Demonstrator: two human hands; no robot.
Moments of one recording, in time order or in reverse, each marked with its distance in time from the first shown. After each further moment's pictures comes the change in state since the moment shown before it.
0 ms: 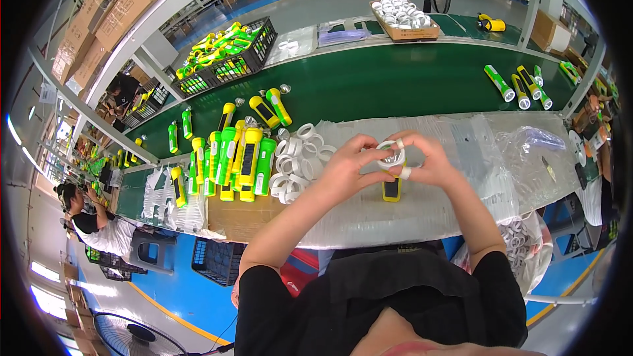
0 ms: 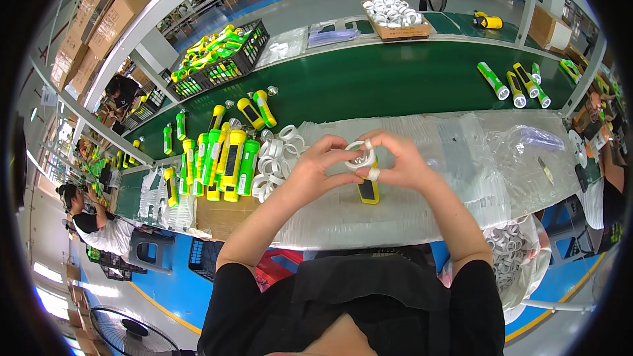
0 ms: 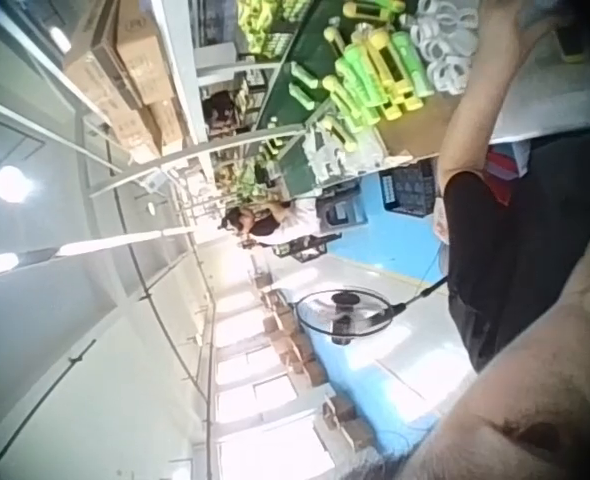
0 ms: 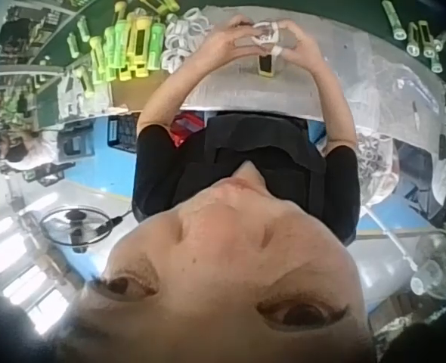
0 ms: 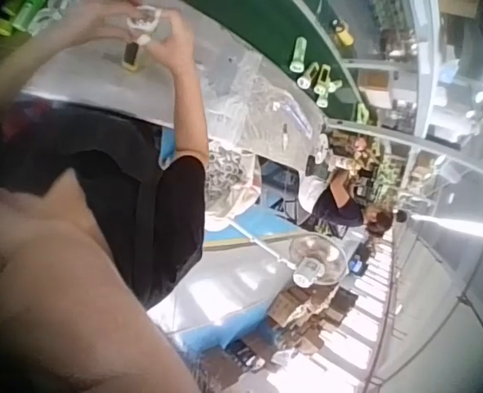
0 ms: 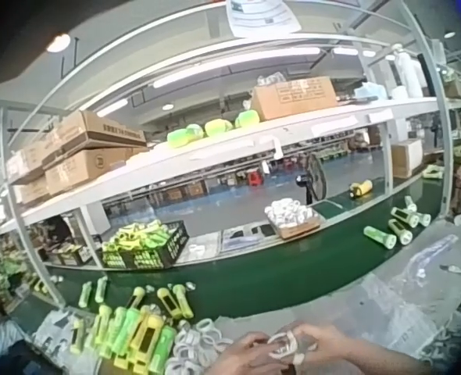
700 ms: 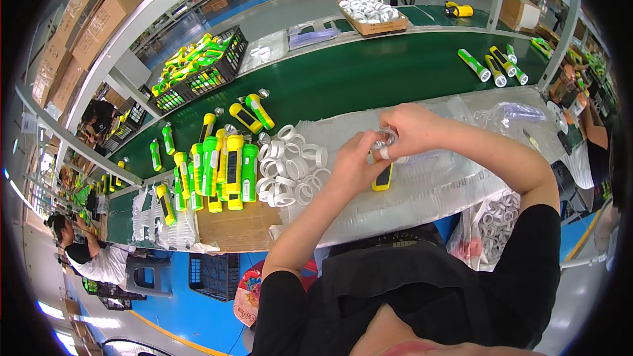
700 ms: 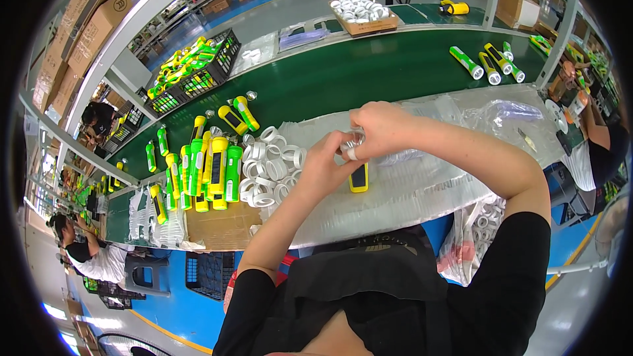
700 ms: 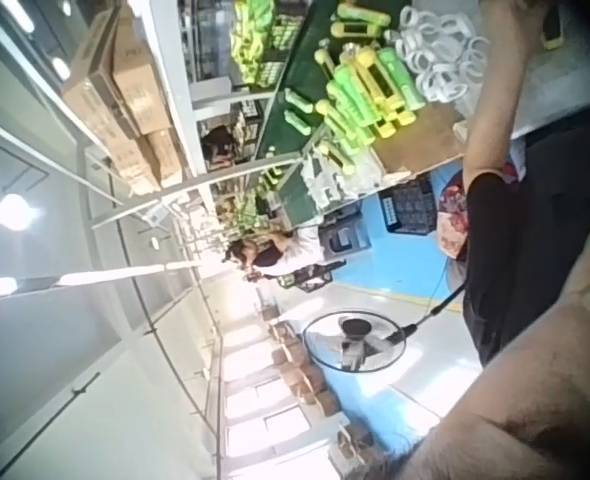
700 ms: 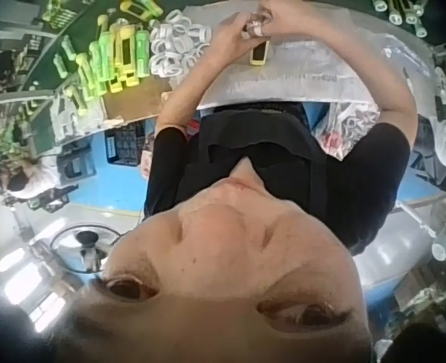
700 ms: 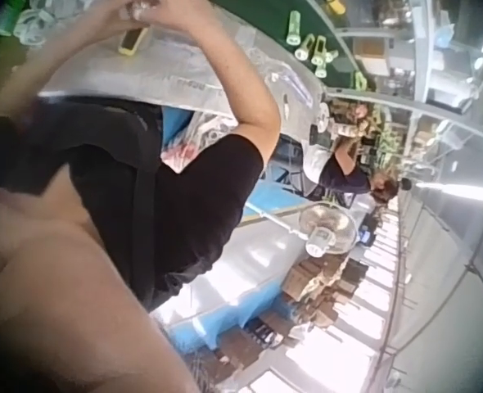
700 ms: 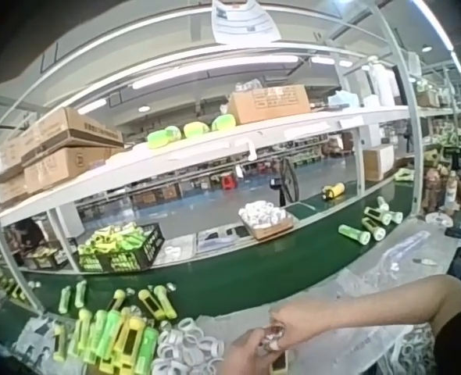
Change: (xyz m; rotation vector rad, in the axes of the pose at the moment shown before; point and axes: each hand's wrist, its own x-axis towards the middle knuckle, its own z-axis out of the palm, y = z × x) left_hand 0.011 0.007 0.050 0.029 0.156 -0.014; right_hand 0.048 -0.056 -0.024 -0.758 -0.515 0.367
